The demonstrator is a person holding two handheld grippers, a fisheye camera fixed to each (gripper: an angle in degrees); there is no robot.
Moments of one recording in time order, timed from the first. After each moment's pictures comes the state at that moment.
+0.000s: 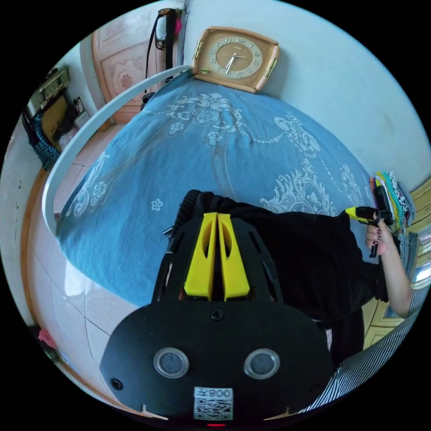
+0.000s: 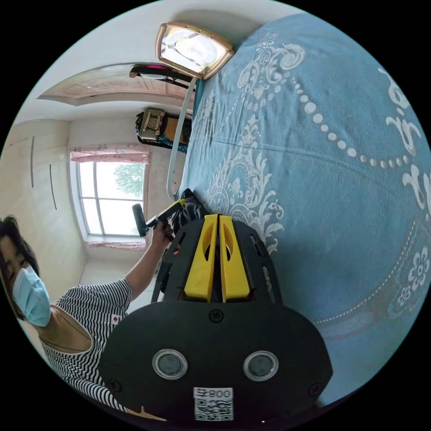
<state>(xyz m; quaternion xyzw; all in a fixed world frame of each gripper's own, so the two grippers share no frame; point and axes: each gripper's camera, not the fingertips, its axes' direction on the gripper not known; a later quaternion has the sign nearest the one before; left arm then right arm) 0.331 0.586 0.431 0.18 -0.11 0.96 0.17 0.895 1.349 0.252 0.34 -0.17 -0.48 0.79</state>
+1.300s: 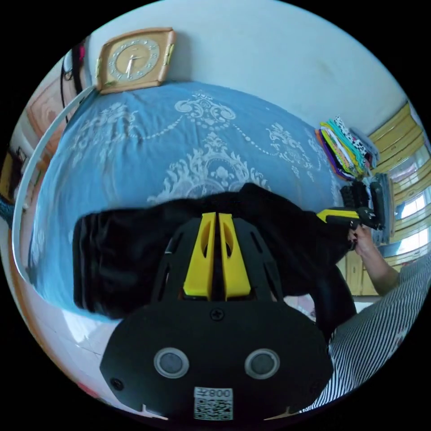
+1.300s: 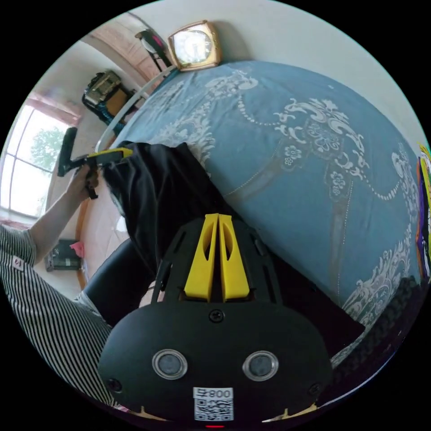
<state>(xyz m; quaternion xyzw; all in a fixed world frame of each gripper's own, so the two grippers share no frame) 0.233 0.563 0.467 0.05 -0.15 0.99 0.05 0.981 1.747 0.267 0.52 0.14 -0.36 0.76</state>
